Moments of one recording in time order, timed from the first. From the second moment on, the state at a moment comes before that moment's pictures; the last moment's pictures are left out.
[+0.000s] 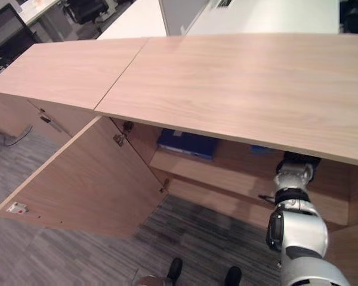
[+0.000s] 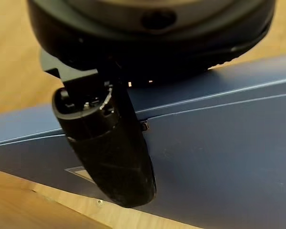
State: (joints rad) left arm 0.18 0.35 -0.40 1.07 -0.04 -0.14 -0.21; right arm -0.97 -0.56 -0.22 1.20 1.44 -0.31 -0.12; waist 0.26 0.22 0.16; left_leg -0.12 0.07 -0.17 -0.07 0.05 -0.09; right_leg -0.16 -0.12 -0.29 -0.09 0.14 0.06
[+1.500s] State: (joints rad) left arm -0.09 0.39 -0.53 1.01 -0.17 -0.15 0.04; right arm -1.43 -0.76 -0.06 1.61 1.34 -0.17 -0.65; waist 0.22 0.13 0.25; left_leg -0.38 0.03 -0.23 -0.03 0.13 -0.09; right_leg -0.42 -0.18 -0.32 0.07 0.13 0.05
